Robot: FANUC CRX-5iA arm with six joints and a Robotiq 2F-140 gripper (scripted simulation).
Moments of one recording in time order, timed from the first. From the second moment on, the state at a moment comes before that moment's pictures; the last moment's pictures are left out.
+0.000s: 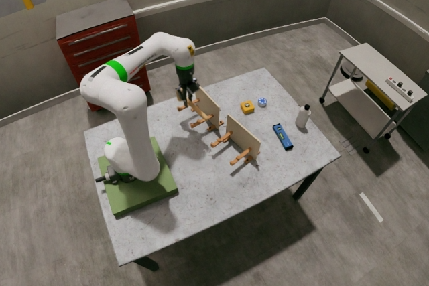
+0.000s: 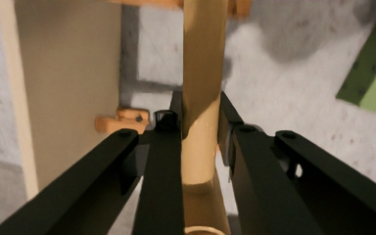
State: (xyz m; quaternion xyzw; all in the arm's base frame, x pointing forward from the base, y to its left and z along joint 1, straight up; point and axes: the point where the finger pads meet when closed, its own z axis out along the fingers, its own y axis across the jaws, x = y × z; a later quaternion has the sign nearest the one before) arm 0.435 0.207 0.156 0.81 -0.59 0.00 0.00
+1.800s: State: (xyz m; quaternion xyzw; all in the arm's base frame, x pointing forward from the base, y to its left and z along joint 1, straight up) arm 0.419 0.236 0.059 0.77 -0.64 0.00 0.00
